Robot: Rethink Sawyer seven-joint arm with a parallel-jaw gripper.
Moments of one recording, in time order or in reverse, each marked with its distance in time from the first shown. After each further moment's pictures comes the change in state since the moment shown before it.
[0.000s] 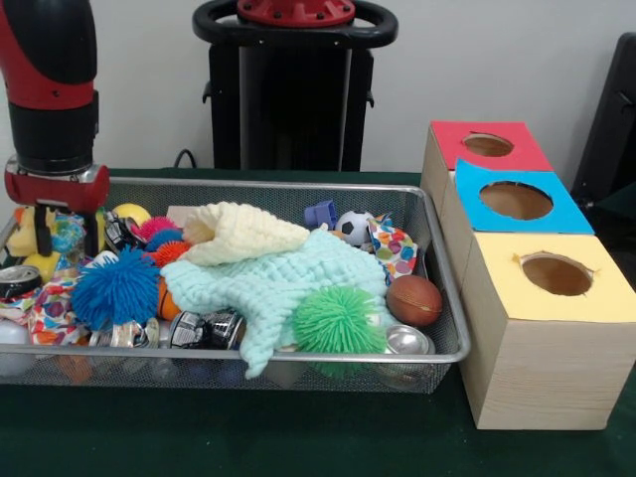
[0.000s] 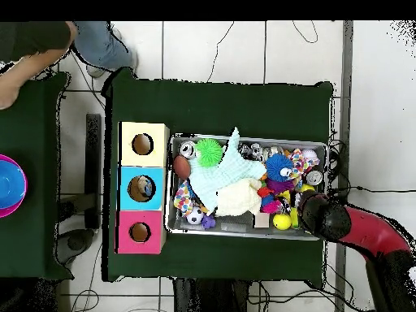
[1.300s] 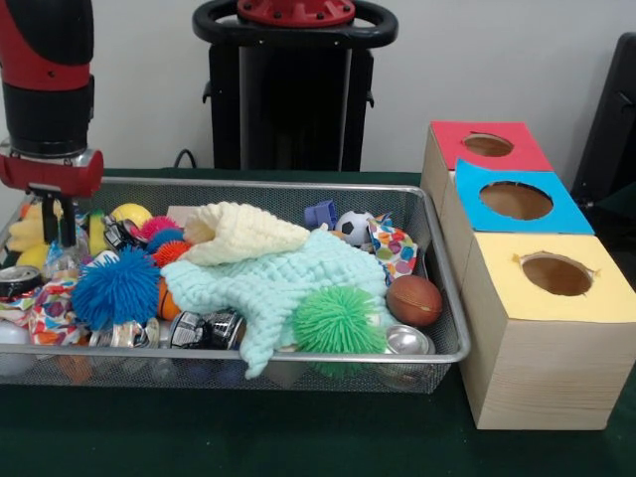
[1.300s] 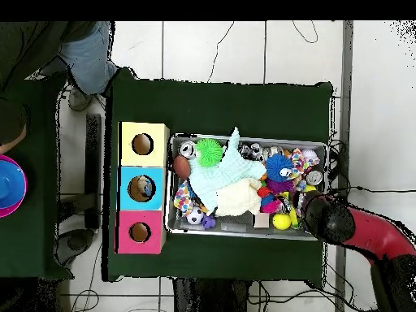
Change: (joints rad) arm -0.001 -0.056 0.000 0.030 0.000 0.000 0.000
